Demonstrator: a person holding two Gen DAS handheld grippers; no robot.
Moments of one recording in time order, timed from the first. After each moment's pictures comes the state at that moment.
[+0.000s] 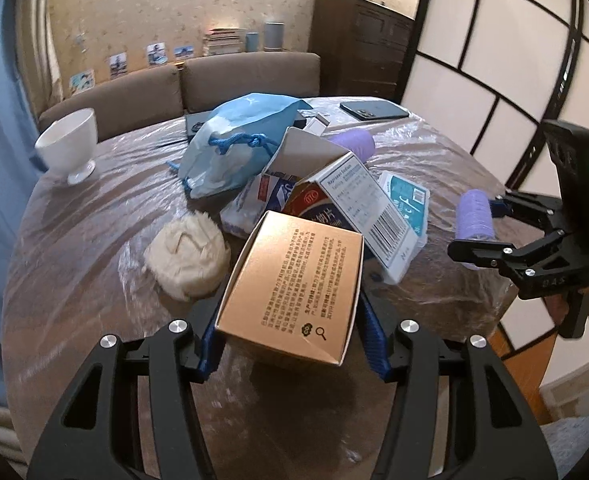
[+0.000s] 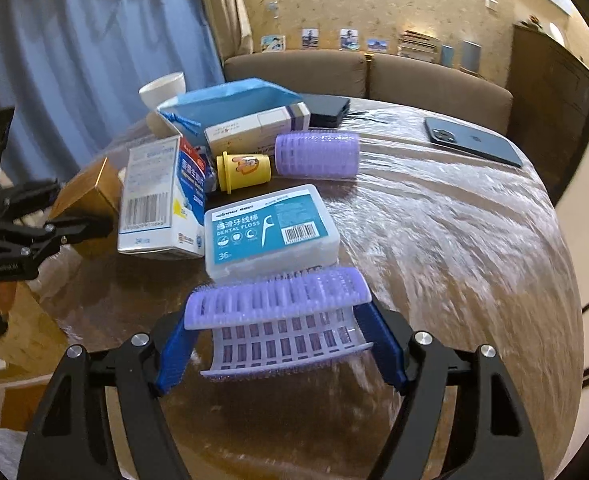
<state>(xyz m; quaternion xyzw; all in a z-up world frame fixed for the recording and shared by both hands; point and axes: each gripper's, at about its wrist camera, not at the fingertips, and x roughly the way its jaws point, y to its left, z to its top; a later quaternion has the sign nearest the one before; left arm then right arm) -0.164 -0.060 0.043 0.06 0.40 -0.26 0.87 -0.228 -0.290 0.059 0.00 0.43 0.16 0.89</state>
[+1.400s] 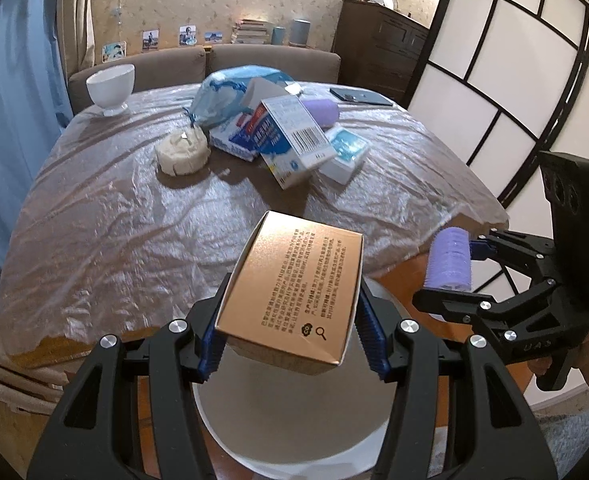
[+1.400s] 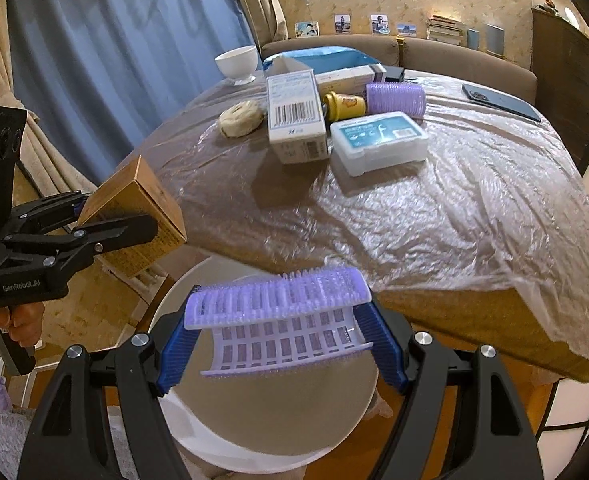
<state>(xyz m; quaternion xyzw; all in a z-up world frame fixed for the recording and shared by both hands) -0.274 -0.057 0.049 0.01 0.42 -0.23 0.88 -0.336 -0.248 0.058 0.02 0.46 0.23 0.86</state>
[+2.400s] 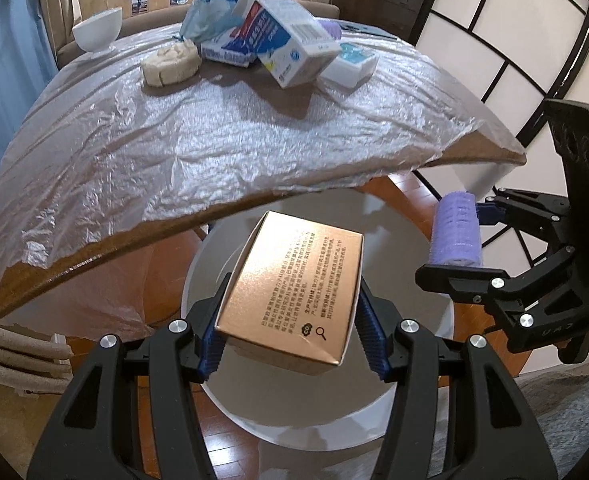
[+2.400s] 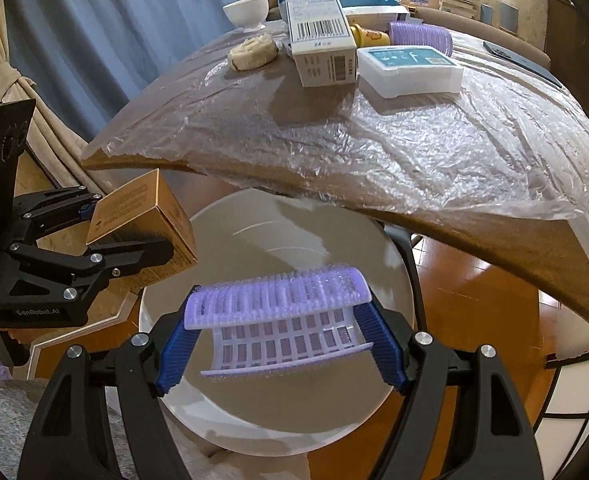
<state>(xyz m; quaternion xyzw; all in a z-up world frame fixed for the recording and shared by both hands) -0.290 -0.058 -0.006 0.05 0.49 -0.23 0.84 -0.344 -0.228 0.015 0.00 0.51 0.23 0.83</state>
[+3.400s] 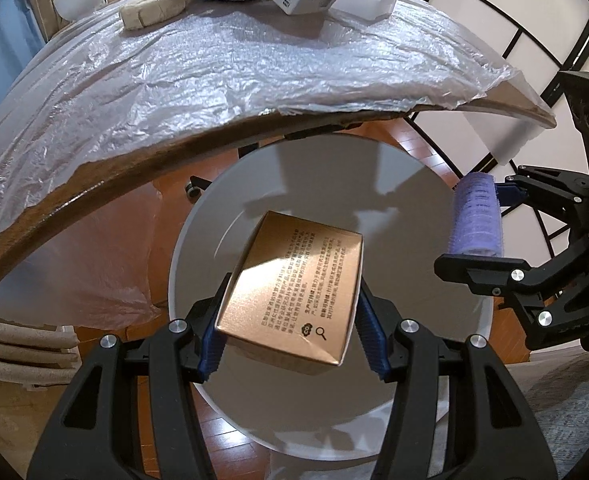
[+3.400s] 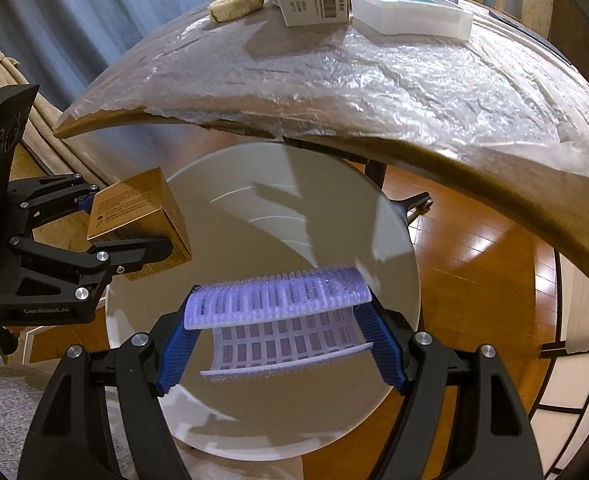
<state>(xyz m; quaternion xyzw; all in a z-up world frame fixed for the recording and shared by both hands) -0.277 -0.057 -0.057 0.08 0.53 -0.21 0.81 -0.325 -0.212 -0.031 -0.02 0.55 0.22 0.81</state>
